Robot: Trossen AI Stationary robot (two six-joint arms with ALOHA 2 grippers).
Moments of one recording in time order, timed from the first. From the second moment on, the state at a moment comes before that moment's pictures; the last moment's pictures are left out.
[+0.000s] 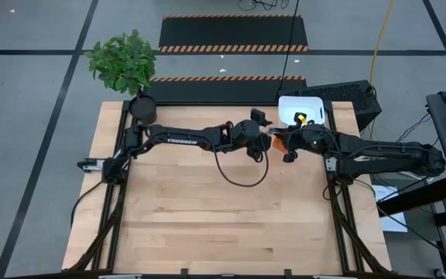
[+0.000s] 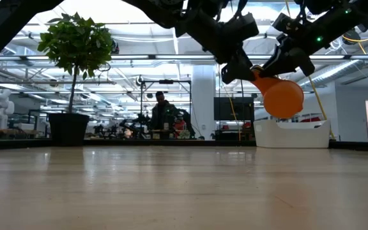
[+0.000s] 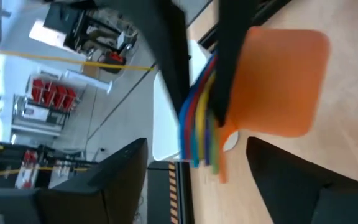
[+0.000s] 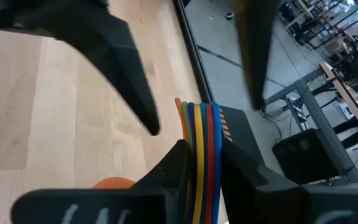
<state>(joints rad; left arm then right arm) 0.11 2.16 1.79 -0.03 -0.37 0.89 -0.23 0.81 0.51 -0.18 0.35 -0.52</state>
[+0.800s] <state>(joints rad) 0.11 2.16 1.79 -0.04 -0.32 0.82 -0.23 0.81 0.51 -0.18 0.26 -0.54</state>
